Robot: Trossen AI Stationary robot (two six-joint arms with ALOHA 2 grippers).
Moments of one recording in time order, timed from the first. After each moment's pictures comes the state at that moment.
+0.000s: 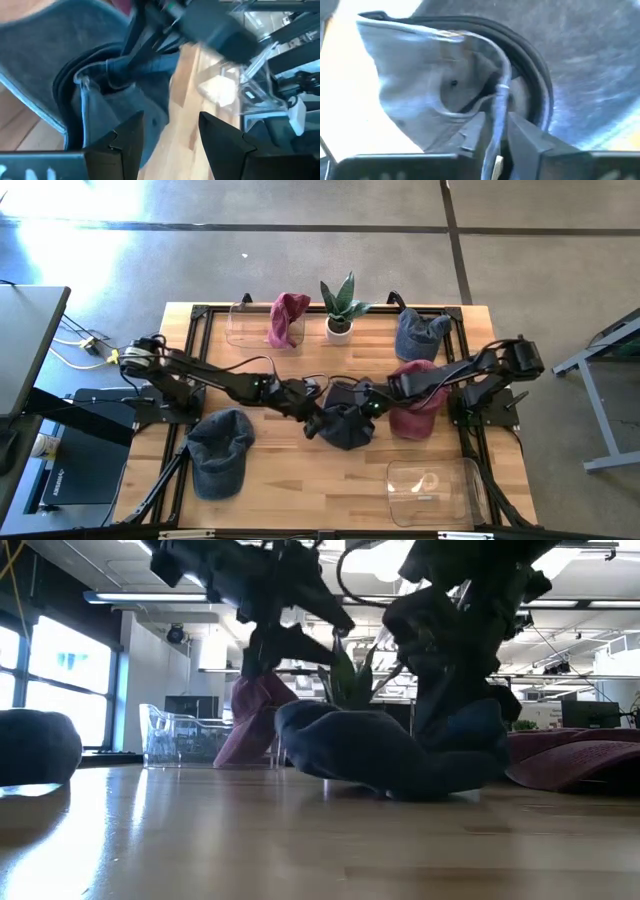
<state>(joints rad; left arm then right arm) -0.14 1.62 0.97 0.12 0.04 -0.77 0.10 1.57 0.87 -0.31 -0.03 1.08</state>
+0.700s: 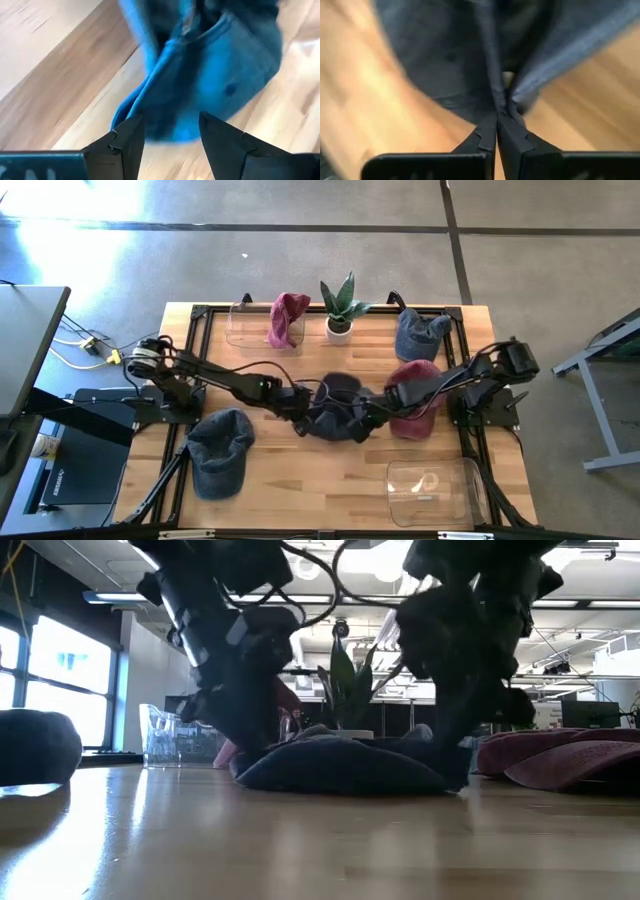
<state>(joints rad) -0.12 1.67 0.97 -0.31 -0.02 -0.87 0.18 1.62 0.88 -0.34 -0.04 1.10</state>
